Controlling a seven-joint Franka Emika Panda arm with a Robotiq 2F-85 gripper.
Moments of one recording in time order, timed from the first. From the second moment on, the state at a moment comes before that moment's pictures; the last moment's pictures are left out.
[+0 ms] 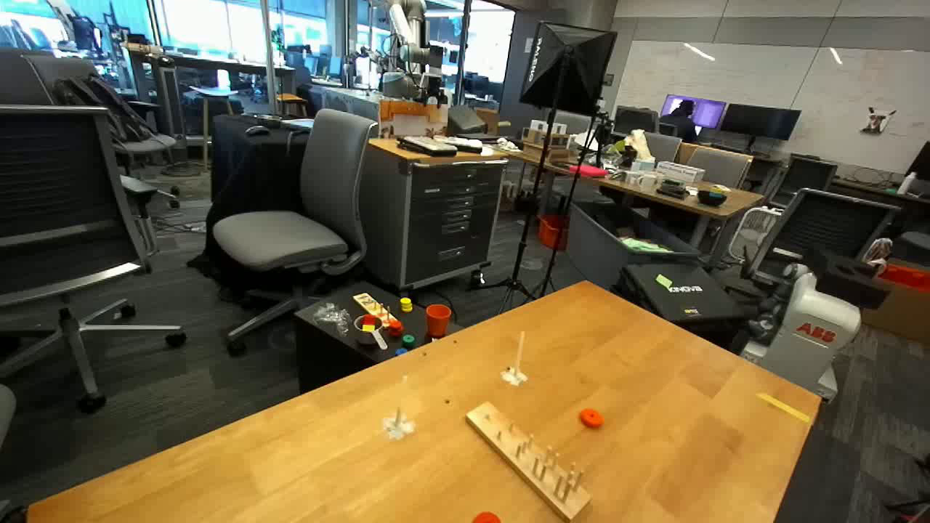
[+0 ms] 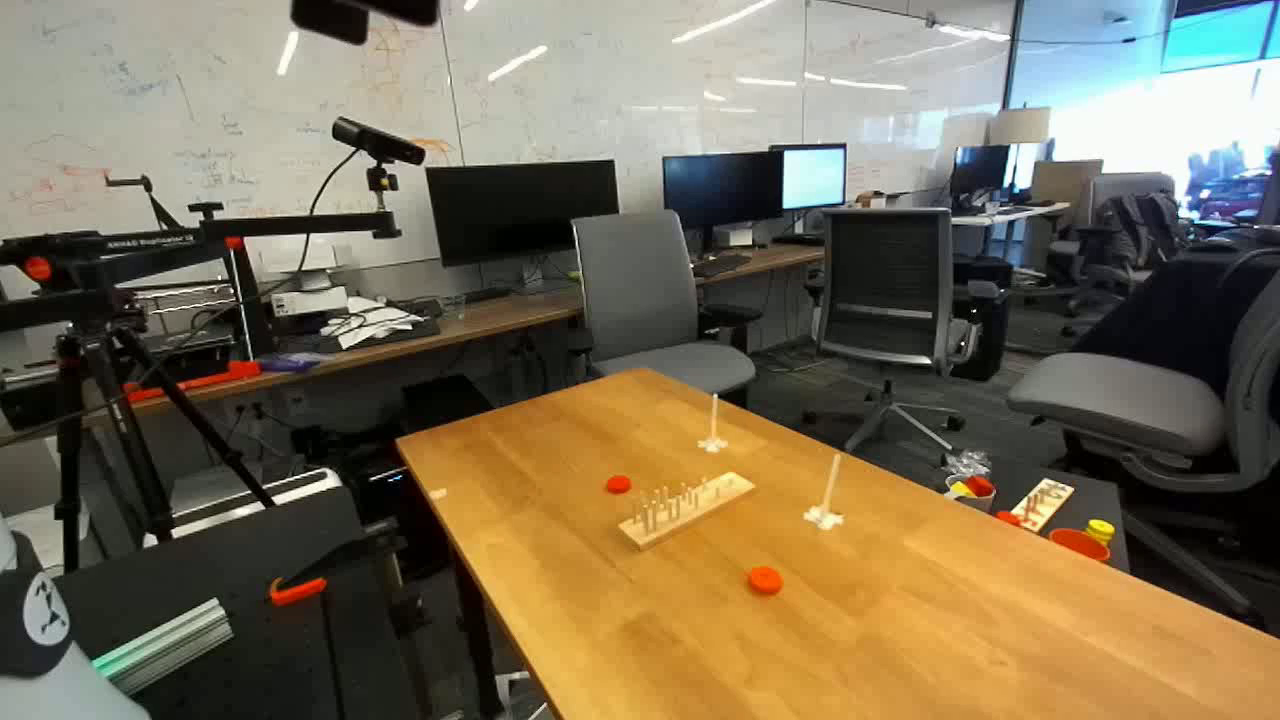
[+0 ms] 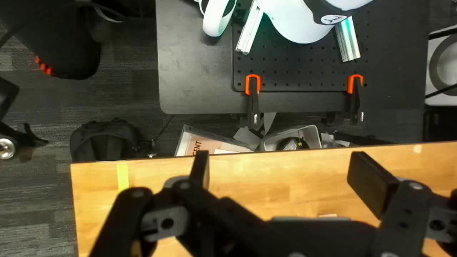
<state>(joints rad) -0.16 -0.67 -0.35 -2.42 -0.20 1.50 -0.43</state>
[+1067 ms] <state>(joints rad) -0.12 -0.49 -0.26 -2.53 -0.13 1.91 -0.24</state>
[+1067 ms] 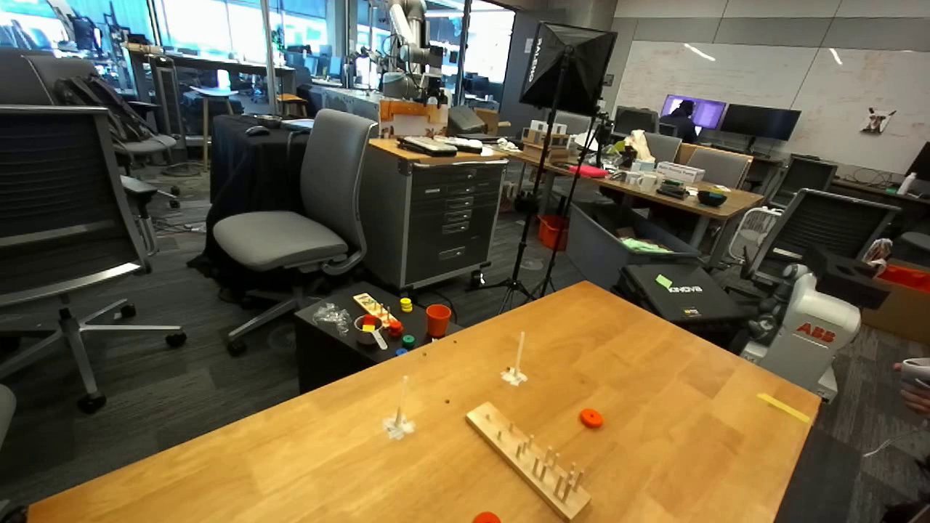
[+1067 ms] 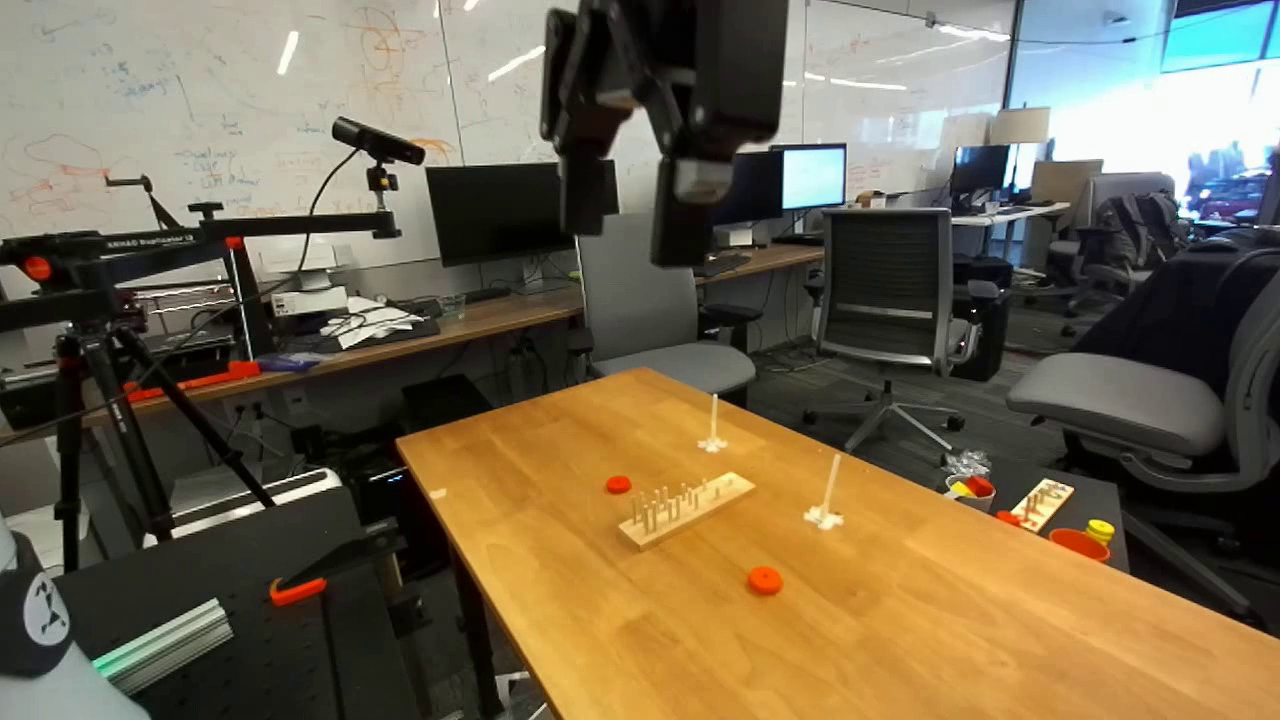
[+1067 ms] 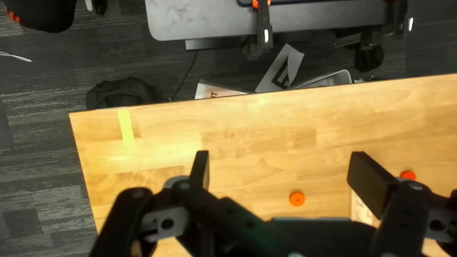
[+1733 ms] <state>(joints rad) -0.11 -0.07 -0.14 -2.52 -0.13 2.29 -0.01</state>
